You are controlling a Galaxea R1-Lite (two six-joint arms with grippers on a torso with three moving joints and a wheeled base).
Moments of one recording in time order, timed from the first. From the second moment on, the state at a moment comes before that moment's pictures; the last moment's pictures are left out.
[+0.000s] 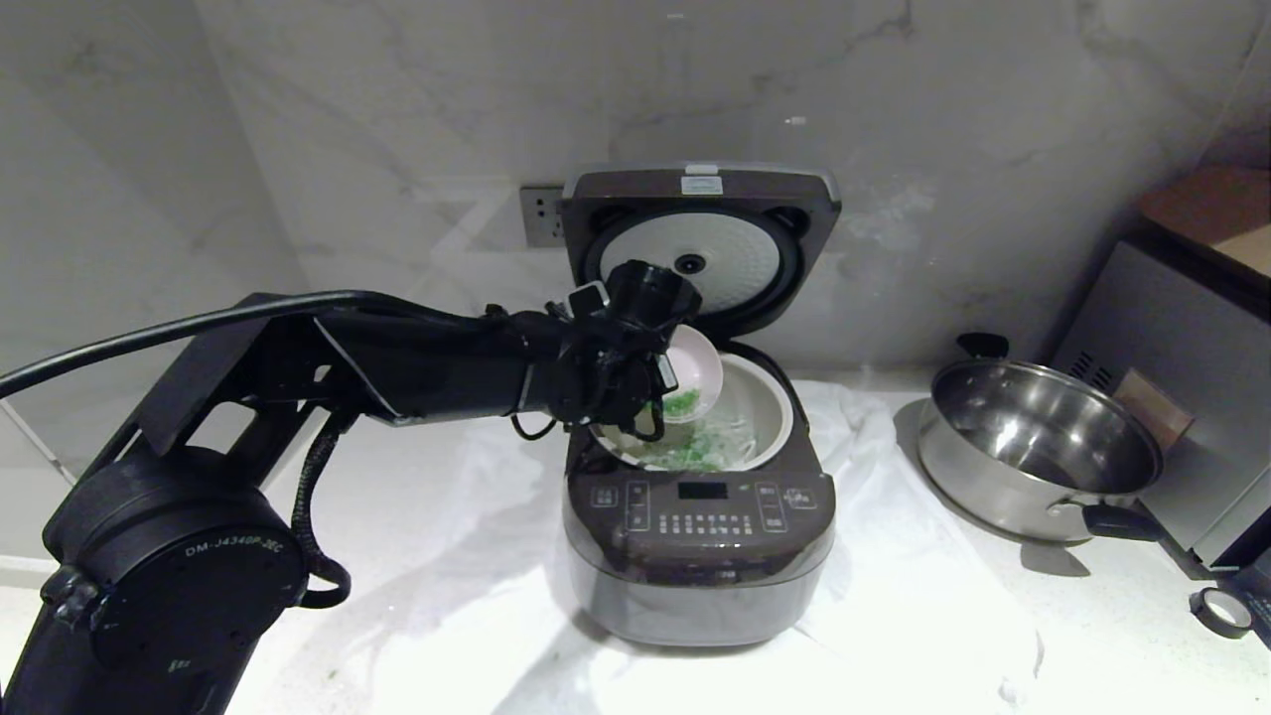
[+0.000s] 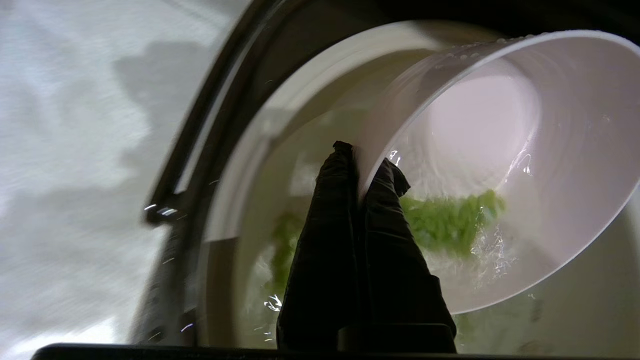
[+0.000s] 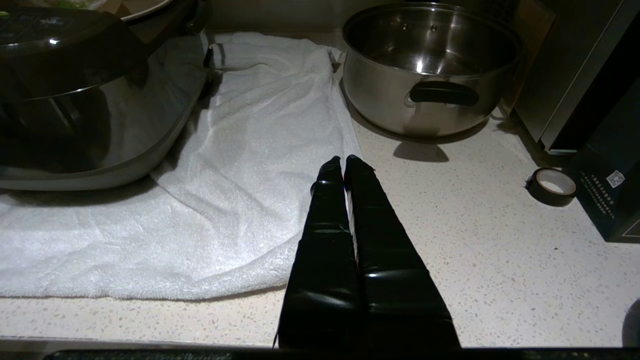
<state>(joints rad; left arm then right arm) -0.69 2.31 -1.88 0.18 0.50 -0.76 0.00 0.00 -0.02 0.06 0.00 0.00</state>
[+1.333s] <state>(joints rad) -0.68 2.38 -1.18 -1.52 0.08 -0.32 0.00 0.00 -0.02 0.06 0.00 0.00</state>
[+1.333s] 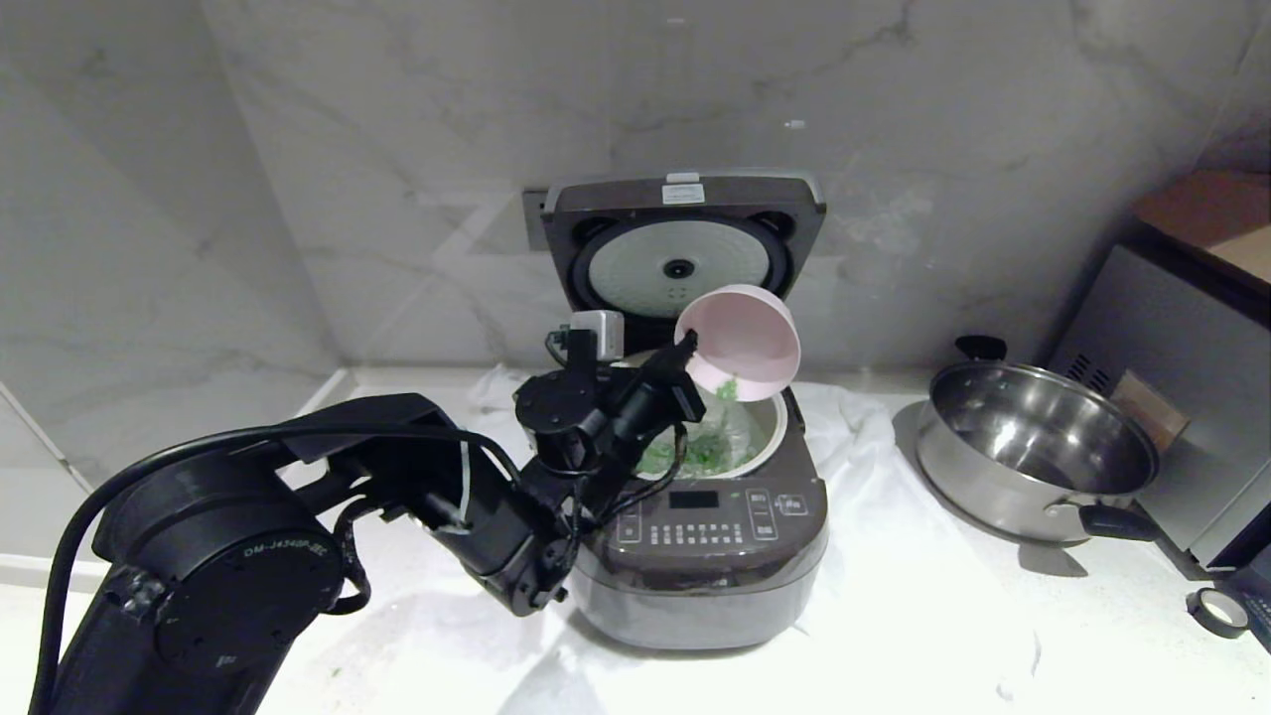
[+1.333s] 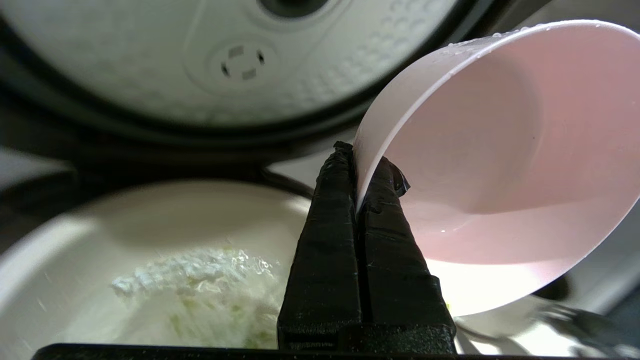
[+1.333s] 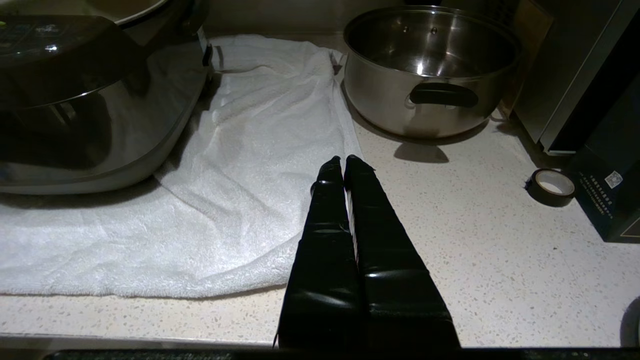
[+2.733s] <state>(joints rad) -0.60 2.33 -1.16 -1.47 0.09 -0.30 0.00 0.00 -0.02 0.06 0.00 0.00</state>
